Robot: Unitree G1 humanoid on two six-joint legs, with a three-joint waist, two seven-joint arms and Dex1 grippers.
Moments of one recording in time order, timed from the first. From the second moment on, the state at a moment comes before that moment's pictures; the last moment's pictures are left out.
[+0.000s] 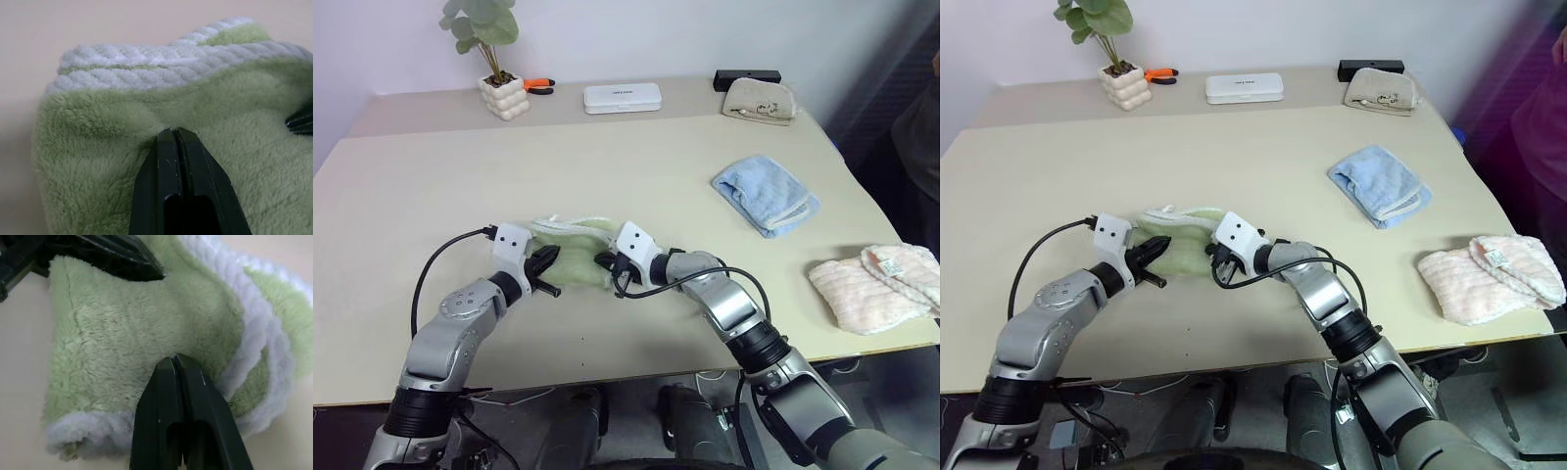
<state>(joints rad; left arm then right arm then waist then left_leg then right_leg) -0.13 0.47 0.04 -0.23 -0.45 0.54 -0.34 -0.56 -0.21 0.40 0.13 0.03 0.39 0.68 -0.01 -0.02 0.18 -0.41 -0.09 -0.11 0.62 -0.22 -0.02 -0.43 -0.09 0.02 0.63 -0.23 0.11</state>
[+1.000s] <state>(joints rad) -0.18 0.29 0.37 -0.21 -0.99 1.05 -0.18 -0.51 -0.42 0.34 -0.21 0.15 0.34 0.93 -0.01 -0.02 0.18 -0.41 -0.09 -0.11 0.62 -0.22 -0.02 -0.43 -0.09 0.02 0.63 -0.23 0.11</state>
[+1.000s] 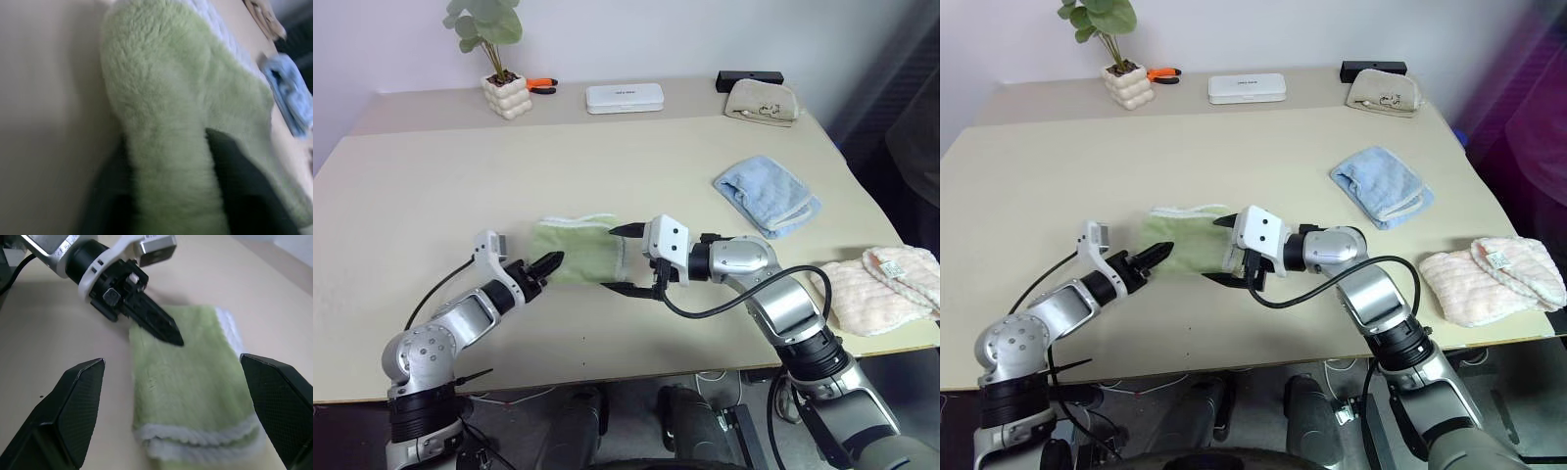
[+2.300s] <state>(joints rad) -0.14 0.25 0.95 -0.04 -1.06 0.37 0.36 -0.51 -0.42 0.35 -0.15 0.10 0.22 0.95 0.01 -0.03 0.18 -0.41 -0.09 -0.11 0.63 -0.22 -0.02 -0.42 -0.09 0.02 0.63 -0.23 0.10</state>
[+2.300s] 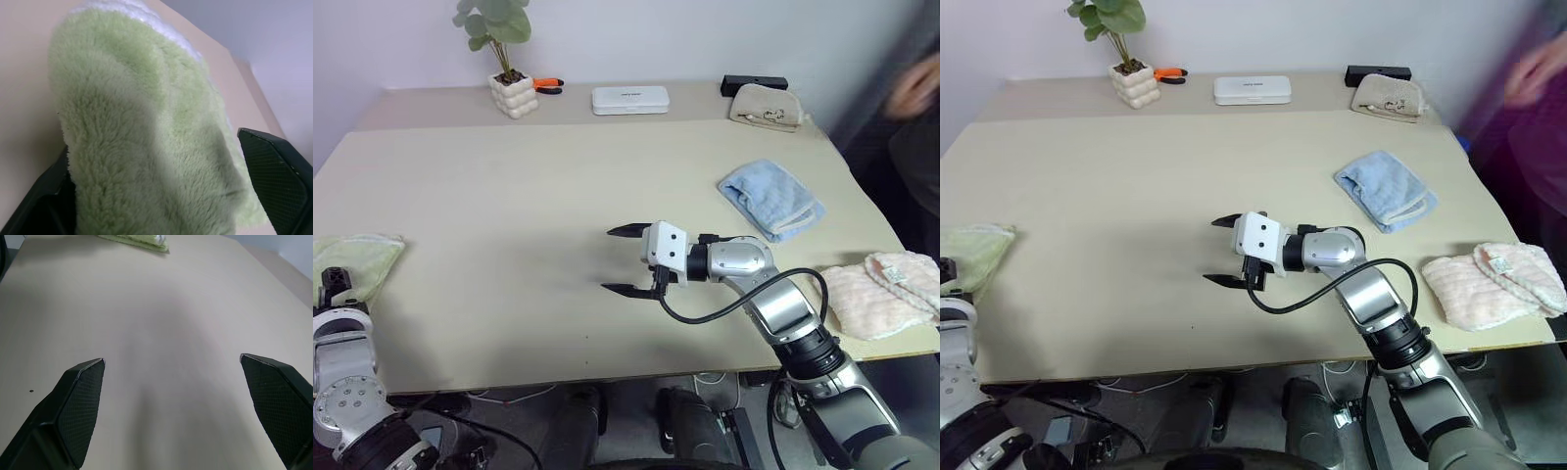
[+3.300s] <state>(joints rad) 0.08 0.37 0.75 -0.25 -1.08 0.60 0.14 -0.48 -0.52 0.24 -0.17 0.14 0.34 0.92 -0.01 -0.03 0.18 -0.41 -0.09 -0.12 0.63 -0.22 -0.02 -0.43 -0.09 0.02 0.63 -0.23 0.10</state>
